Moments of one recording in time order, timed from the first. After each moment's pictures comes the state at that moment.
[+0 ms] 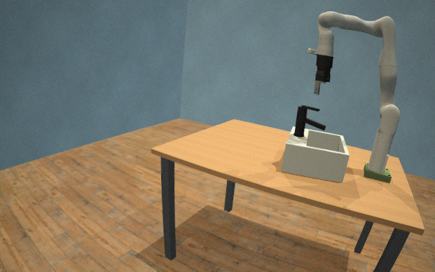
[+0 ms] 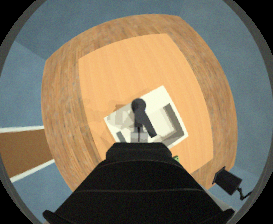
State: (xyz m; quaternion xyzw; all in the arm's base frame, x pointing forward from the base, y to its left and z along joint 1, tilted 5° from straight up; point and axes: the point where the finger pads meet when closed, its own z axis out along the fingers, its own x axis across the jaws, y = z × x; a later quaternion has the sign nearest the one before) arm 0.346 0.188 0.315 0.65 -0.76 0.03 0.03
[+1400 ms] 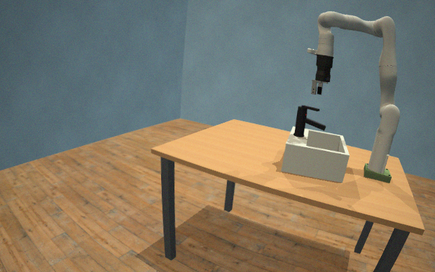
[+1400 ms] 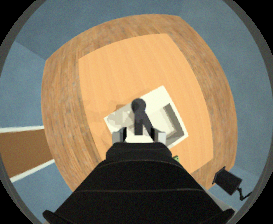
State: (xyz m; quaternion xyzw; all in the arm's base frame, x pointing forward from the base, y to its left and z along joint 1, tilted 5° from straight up) arm 0.346 0.188 0.315 0.65 -0.76 0.03 0.03
